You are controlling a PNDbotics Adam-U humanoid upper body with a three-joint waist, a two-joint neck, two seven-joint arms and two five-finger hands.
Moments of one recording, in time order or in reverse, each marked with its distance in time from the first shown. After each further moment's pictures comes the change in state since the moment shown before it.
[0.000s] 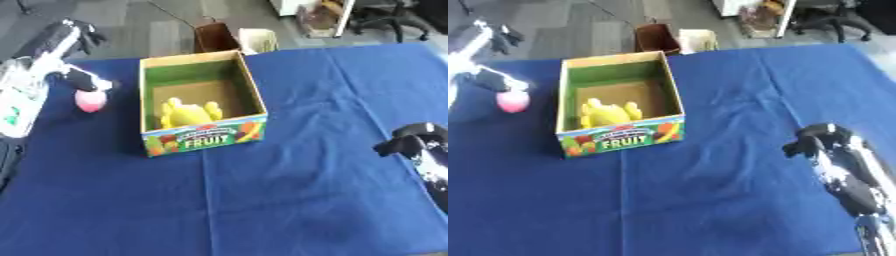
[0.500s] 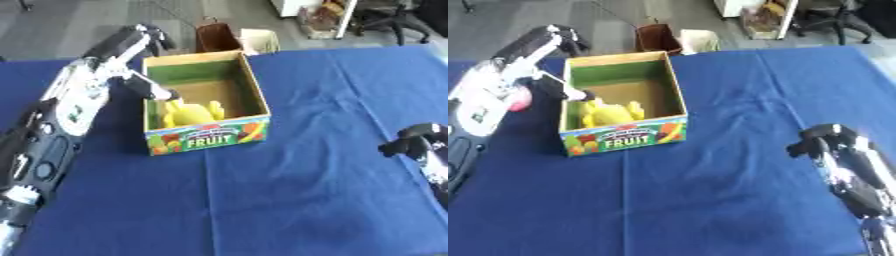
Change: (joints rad) left arm -0.046 -0.070 -0.071 -0.112 0.051 -0.115 -0.011; right arm -0.003 0.000 0.004 -0.001 -0.004 -0.002 0.002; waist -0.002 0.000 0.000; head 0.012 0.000
